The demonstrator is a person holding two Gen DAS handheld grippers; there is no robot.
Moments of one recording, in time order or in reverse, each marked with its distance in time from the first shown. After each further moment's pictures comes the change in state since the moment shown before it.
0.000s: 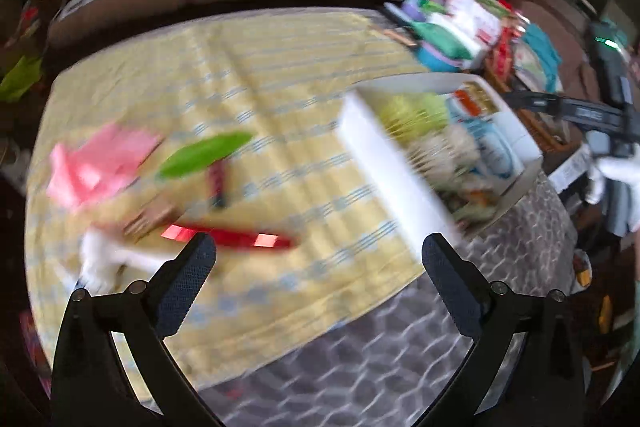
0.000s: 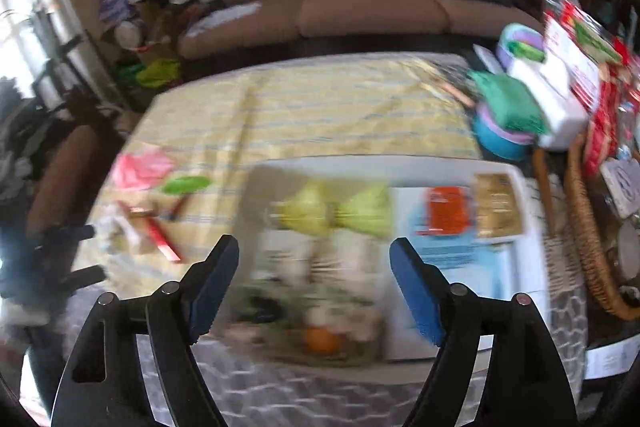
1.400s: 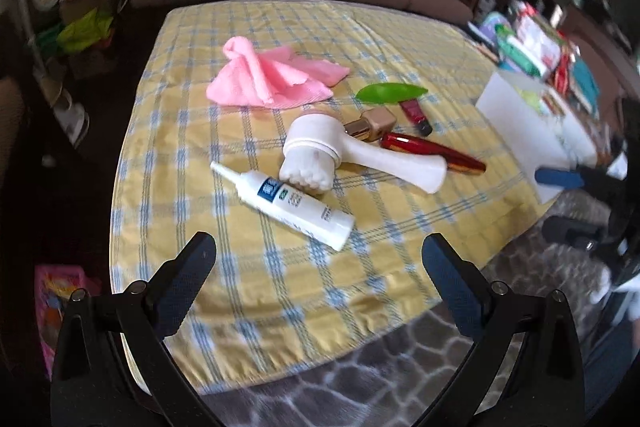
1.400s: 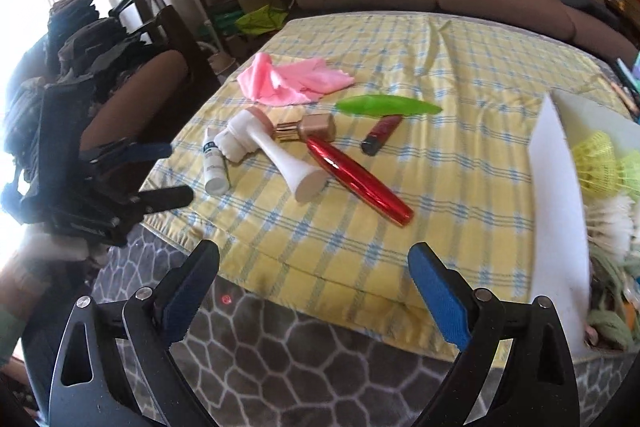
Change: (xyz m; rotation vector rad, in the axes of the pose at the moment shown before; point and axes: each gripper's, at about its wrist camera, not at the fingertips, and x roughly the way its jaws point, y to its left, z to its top) left arm -0.018 0.155 -0.089 -0.071 -0.075 0.126; right arm 0.118 0.190 -0.079 -0.183 0.062 0.239
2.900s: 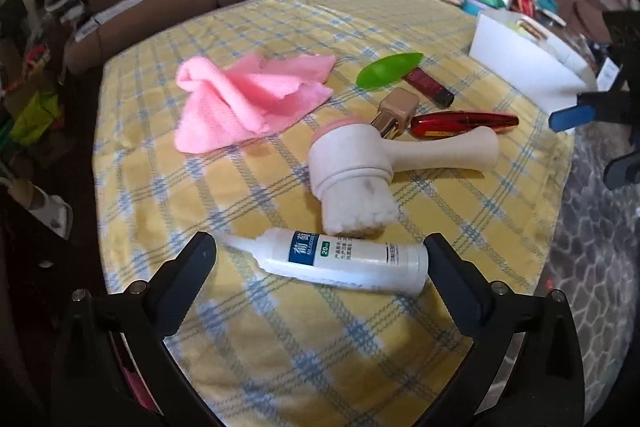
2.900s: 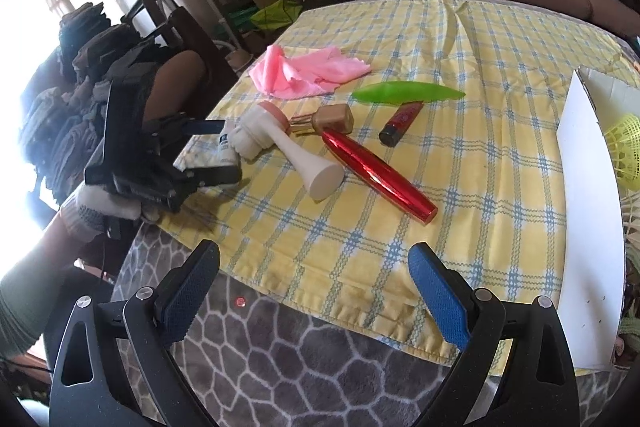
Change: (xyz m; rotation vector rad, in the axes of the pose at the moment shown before) left arm 0.051 0.025 0.026 0.295 0.020 -0.078; right arm 0.008 -0.008 -0.002 0.039 0.035 0.102
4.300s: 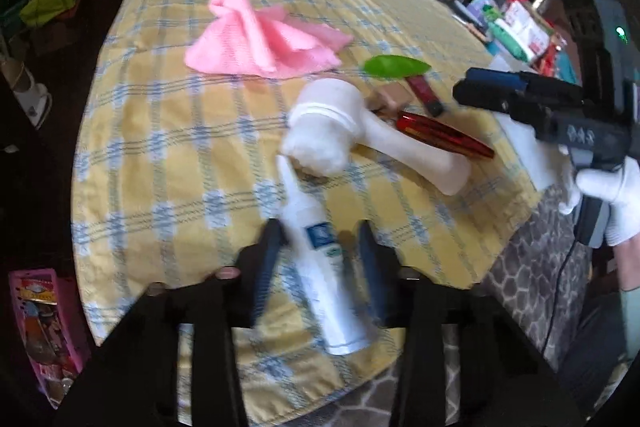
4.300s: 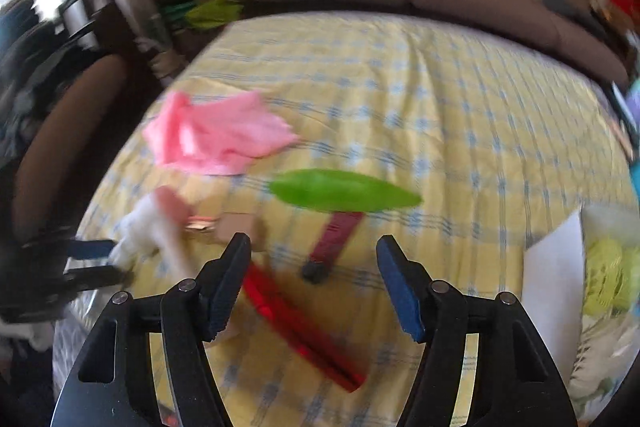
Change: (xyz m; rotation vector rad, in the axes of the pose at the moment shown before) left arm -0.019 0.006 -0.016 -0.356 0.082 -0.095; right arm 0.062 -0.032 0.095 0.014 0.027 -0.279
